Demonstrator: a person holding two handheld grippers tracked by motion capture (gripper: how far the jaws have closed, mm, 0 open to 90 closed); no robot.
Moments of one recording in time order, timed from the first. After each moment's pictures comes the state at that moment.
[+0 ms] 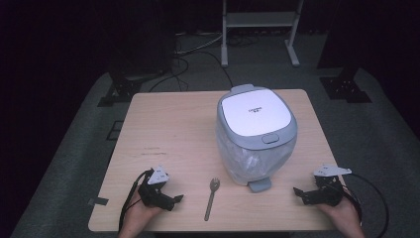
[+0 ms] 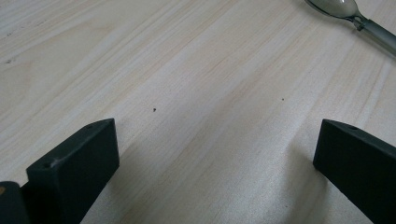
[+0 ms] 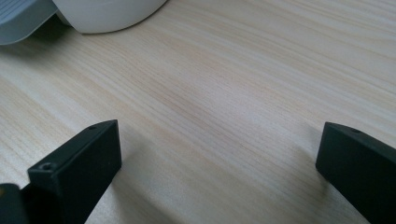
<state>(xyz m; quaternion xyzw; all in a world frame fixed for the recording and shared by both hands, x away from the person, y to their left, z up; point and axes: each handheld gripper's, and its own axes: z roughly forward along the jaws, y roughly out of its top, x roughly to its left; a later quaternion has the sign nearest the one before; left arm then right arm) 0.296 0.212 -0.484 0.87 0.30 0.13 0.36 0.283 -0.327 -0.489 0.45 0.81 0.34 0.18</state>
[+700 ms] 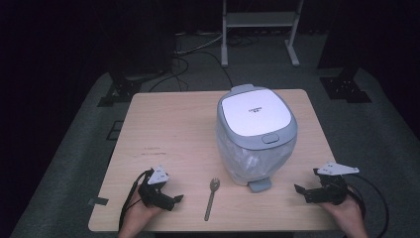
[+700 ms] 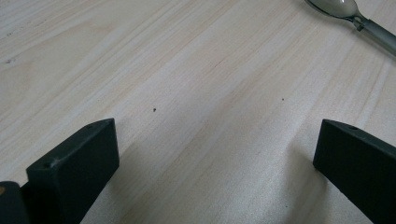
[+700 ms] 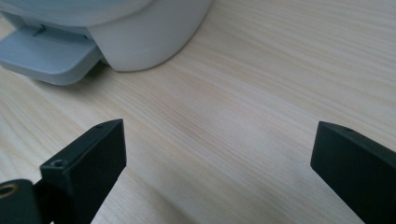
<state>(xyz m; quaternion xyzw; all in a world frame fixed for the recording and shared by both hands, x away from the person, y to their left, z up) 0.296 0.212 -0.484 0.87 0.30 0.13 0.36 0.276 -0.326 -0.465 0.43 0.80 0.38 0.19</state>
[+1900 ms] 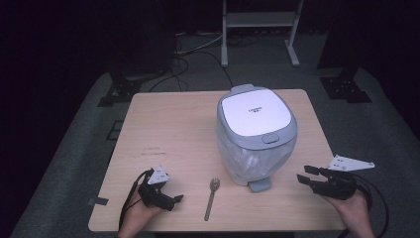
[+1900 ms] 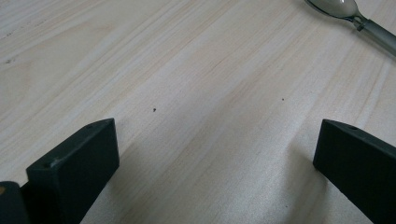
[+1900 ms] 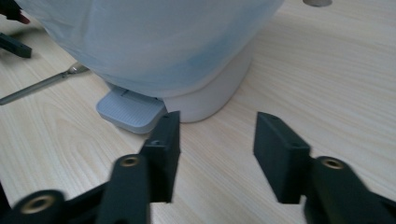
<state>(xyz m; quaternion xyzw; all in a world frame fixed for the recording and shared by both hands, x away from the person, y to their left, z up) 0.296 0.212 -0.484 0.87 0.30 0.13 0.36 0.269 -0.329 -0.423 0.38 0.79 0.45 0.16</state>
